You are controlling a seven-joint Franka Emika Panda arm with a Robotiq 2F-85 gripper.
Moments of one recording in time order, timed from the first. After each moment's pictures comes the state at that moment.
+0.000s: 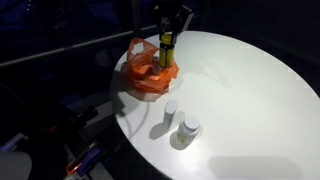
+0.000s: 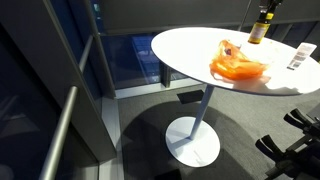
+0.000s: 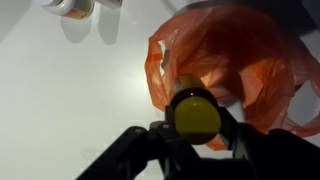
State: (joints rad) arm -0.10 0.10 -0.08 -2.04 -0.08 2.09 -0.12
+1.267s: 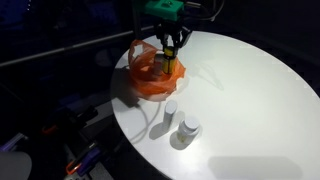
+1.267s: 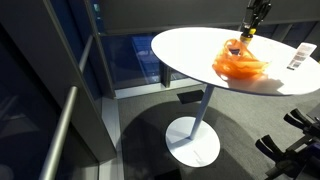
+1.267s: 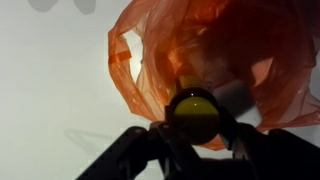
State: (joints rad) arm -0.10 0.22 -0.07 -2.06 -0.03 2.29 -0.14
